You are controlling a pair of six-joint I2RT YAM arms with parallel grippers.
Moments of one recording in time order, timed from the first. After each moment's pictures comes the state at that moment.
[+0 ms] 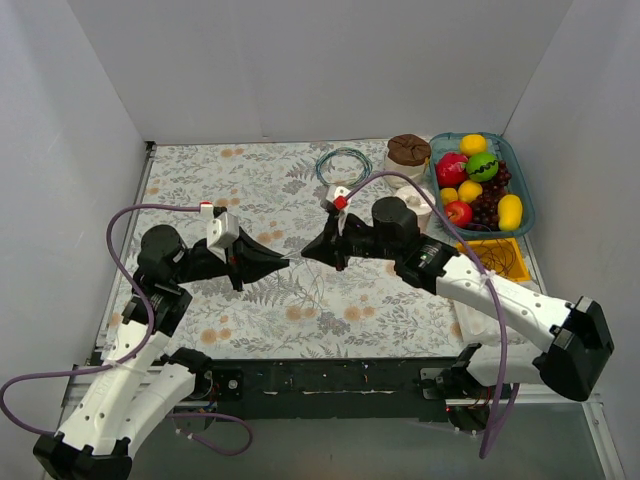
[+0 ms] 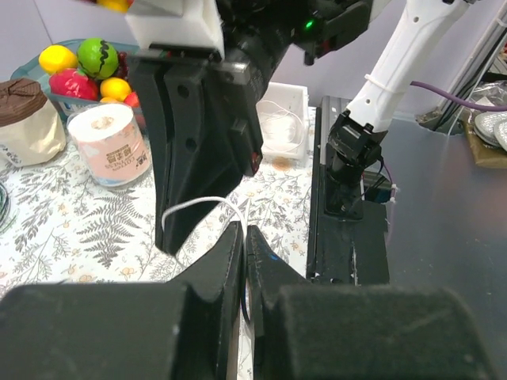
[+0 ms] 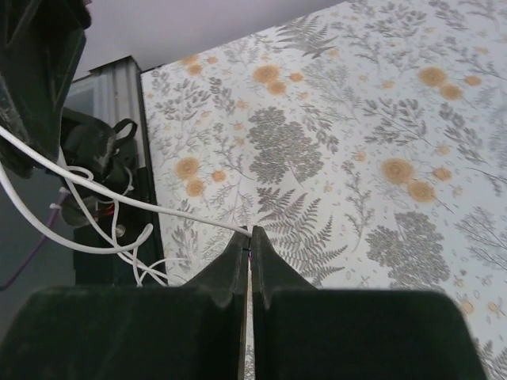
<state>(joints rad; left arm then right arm) -0.36 0.69 0.78 0.00 1.03 -0.14 0.89 1.27 0.98 0.09 -0.53 0.10</state>
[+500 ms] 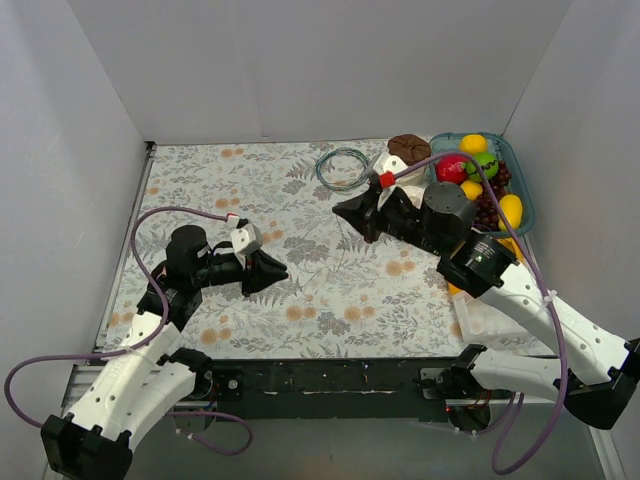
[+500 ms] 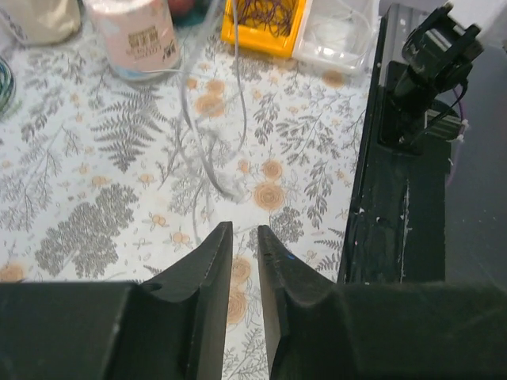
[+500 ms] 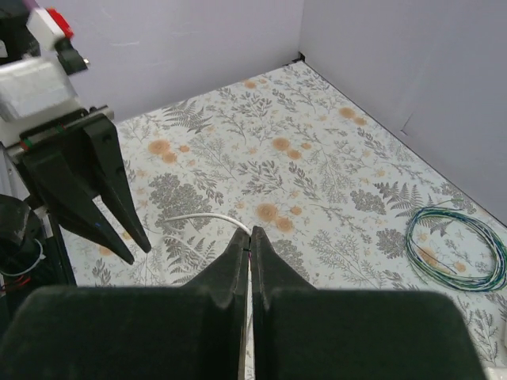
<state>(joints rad) -0.36 0.73 0.68 -0.21 0.91 0.12 0.86 1.05 1.16 -0.15 -0.21 -0.03</state>
